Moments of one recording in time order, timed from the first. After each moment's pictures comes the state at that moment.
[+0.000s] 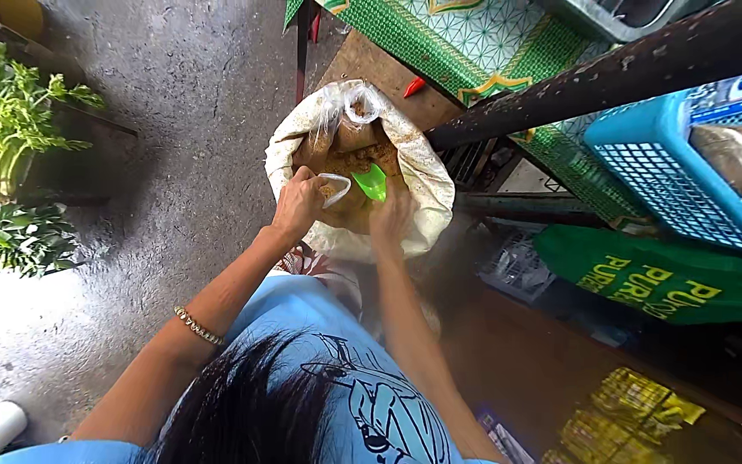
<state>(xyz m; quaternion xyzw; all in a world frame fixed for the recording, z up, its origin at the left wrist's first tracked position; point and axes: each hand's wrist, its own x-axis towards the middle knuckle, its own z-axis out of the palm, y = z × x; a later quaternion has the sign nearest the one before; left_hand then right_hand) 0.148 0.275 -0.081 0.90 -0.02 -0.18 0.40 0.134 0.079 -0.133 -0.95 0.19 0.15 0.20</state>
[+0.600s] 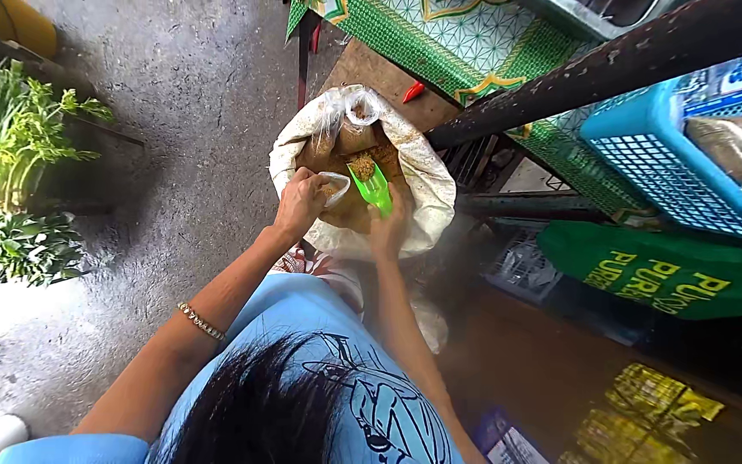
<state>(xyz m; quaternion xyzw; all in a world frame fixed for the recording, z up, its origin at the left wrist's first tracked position) 0.144 0.281 -0.084 0.89 -0.03 -0.14 0.43 0.104 0.083 -0.130 -0.90 0.23 0.07 0.36</state>
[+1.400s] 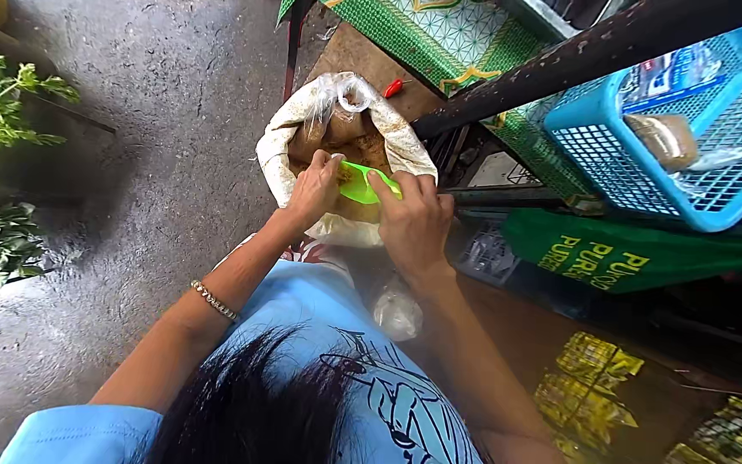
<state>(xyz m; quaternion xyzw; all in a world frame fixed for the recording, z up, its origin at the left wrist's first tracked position) 0.145 0.255 -0.082 0.89 -0.09 -0.18 0.42 0.097 0.087 0.004 -0.99 -0.16 0.01 0.03</state>
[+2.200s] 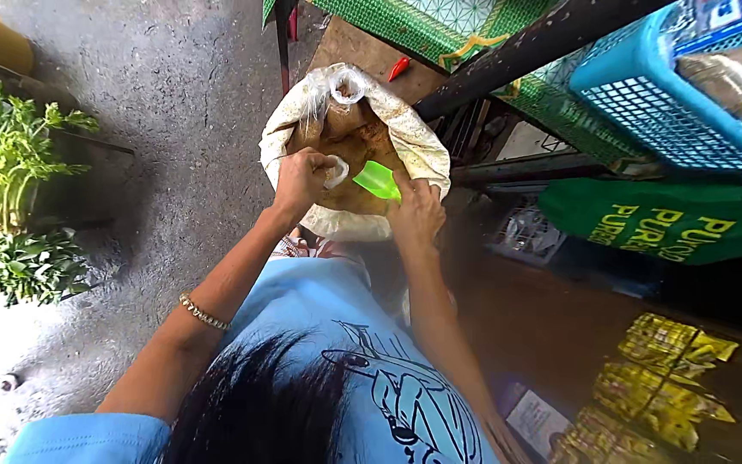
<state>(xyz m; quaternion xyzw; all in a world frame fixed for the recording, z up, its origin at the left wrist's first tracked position) 0.160 0.277 -0.053 0.88 -0.05 -0.19 0.44 0.094 0.060 -0.075 -0.97 0.13 0.14 0.14</state>
